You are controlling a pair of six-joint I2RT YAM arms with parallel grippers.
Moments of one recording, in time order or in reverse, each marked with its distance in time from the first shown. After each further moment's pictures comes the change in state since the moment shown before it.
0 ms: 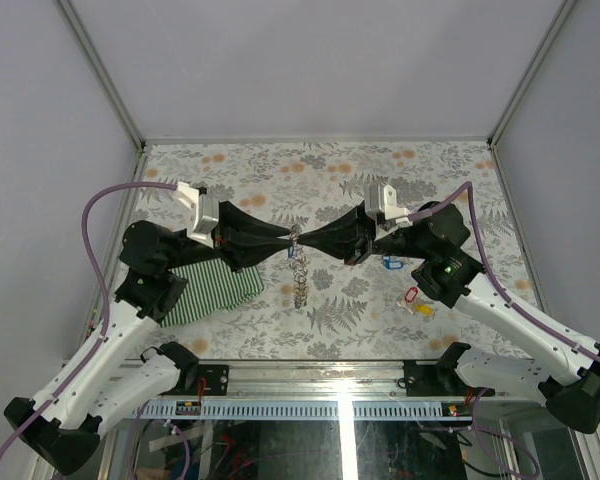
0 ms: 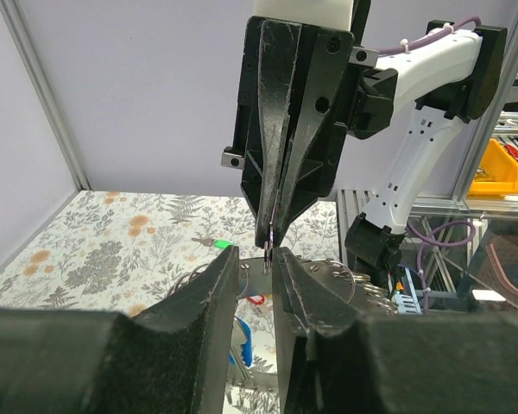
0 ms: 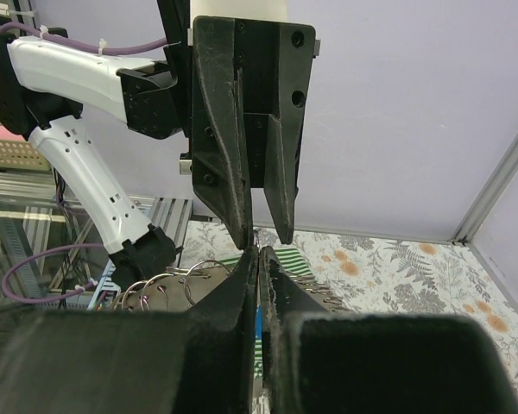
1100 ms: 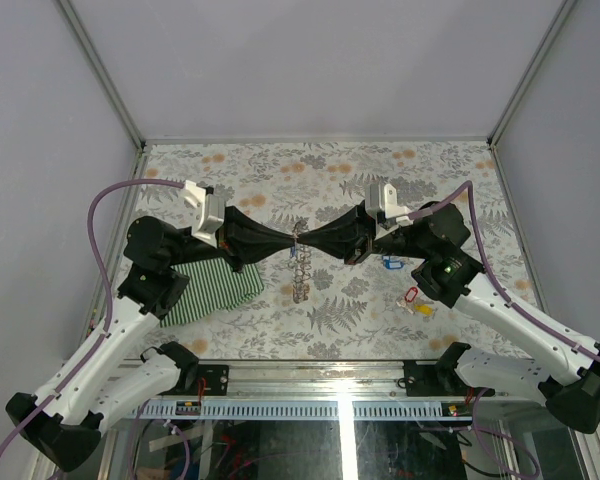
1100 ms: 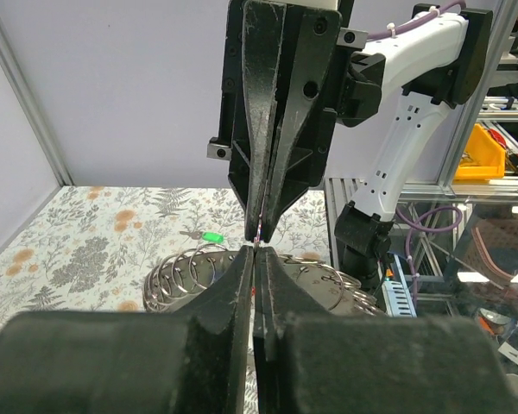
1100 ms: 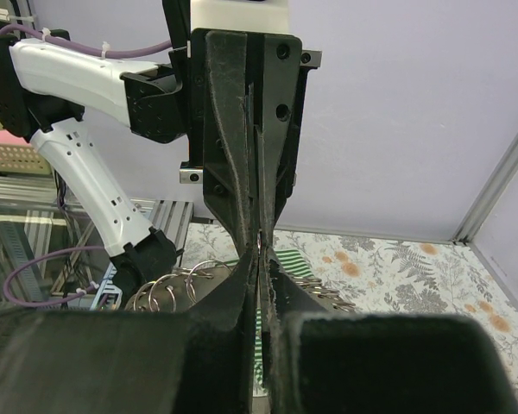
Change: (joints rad) left arm -0.001 0.028 0.013 -0.016 0.051 0.011; right arm 0.000 0.001 0.000 0.005 0.006 0.013
